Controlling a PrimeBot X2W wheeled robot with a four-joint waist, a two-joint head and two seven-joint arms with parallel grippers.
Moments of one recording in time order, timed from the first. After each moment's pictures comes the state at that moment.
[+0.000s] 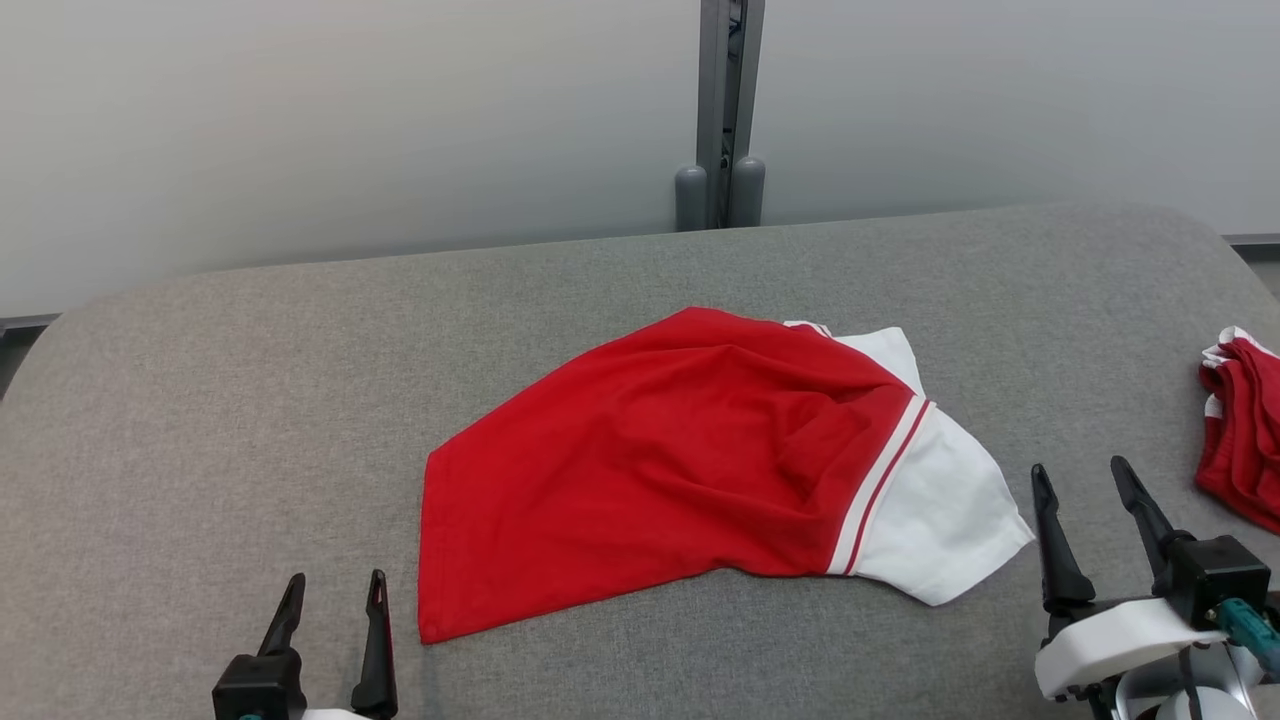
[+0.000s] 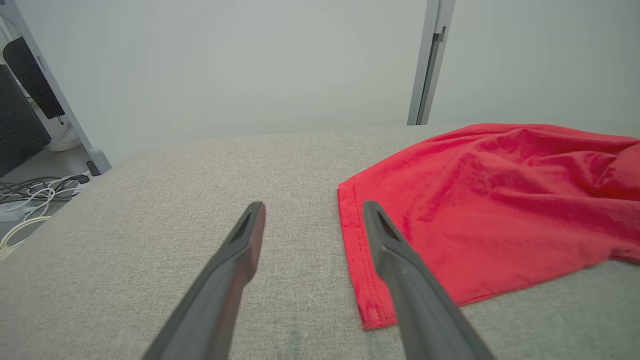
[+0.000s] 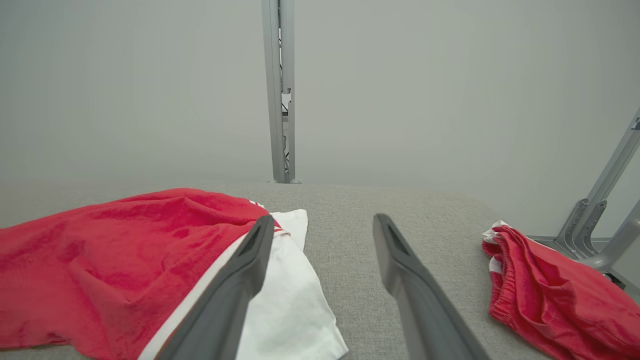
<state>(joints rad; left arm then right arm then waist) 0.05 0.05 -0.03 0.31 -0.10 0.07 -0.26 -0.12 -0.06 -0.08 0.35 0.03 0.13 -0.26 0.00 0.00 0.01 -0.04</state>
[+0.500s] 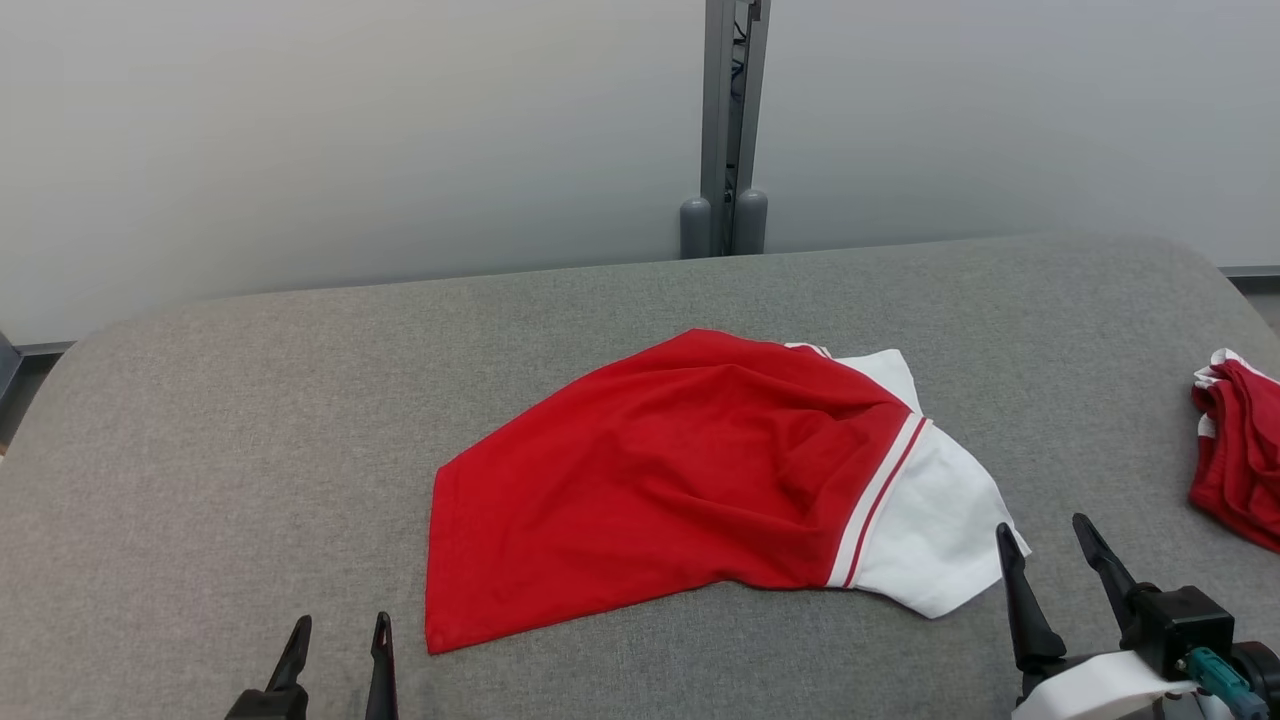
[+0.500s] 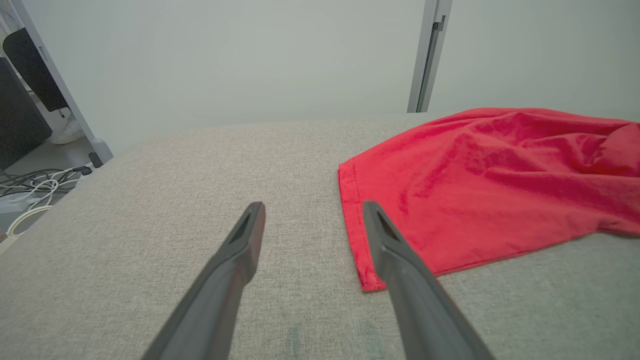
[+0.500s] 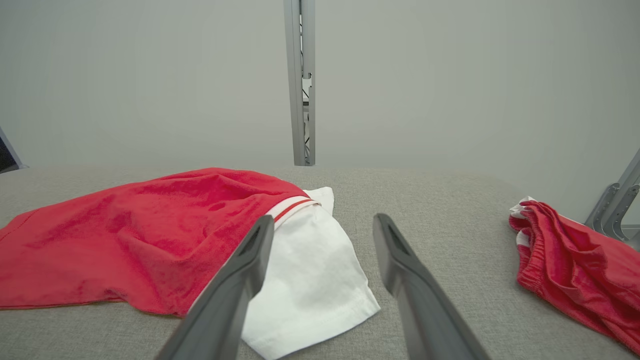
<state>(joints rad) 0.10 0.05 -0.03 0.33 -0.10 0.06 -0.26 -0.04 -0.05 -0.02 0.34 0.05 0.13 -0.26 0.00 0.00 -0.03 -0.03</state>
